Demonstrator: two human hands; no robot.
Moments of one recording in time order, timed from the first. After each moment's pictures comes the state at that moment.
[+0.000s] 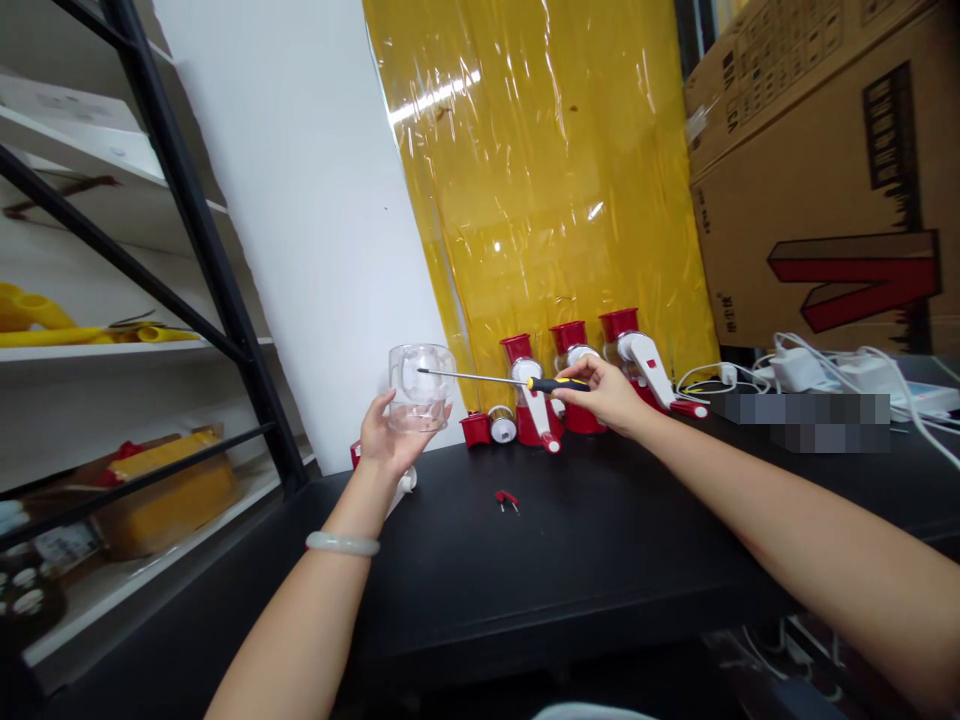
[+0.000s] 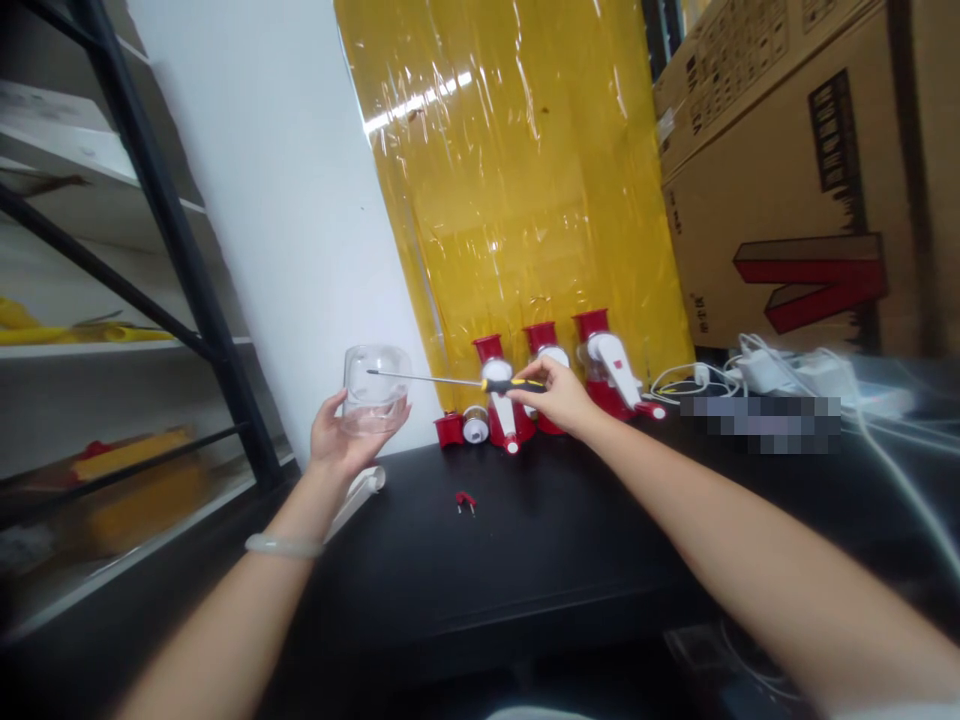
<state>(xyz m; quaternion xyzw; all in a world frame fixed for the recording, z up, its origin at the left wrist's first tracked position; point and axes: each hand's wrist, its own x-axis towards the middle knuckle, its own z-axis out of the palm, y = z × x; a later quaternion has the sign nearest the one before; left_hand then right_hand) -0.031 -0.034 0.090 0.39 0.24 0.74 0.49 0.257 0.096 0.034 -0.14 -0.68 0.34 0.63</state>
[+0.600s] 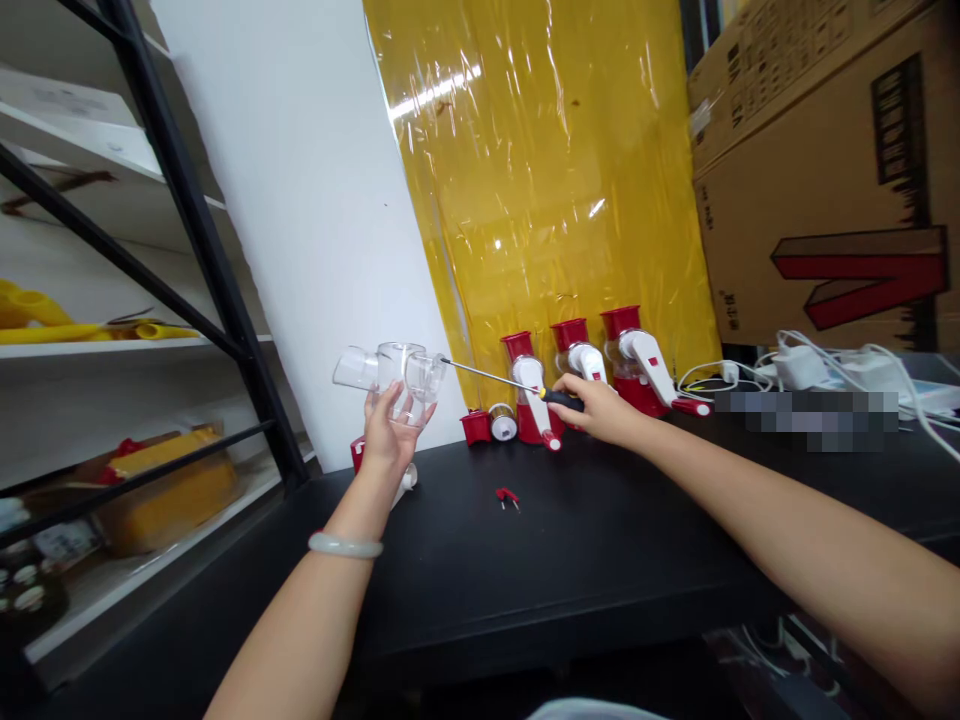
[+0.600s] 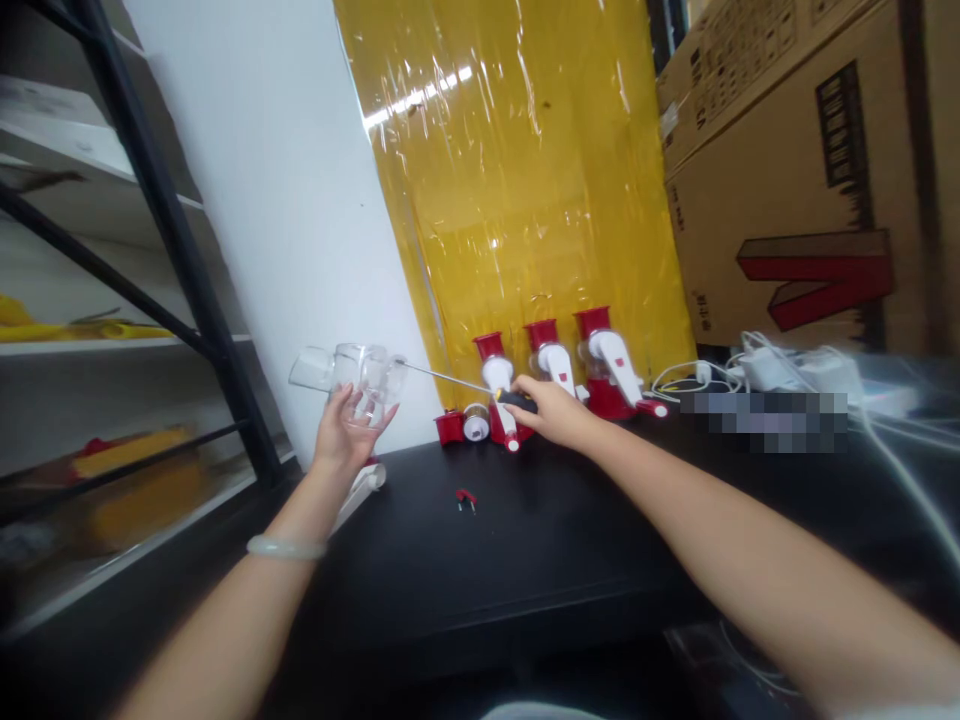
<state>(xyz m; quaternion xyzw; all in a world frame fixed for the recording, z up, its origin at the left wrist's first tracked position) -0.030 -0.026 0.085 0.35 0.26 0.84 0.31 0.260 0.087 0.028 -0.23 -0.85 0.07 0.47</state>
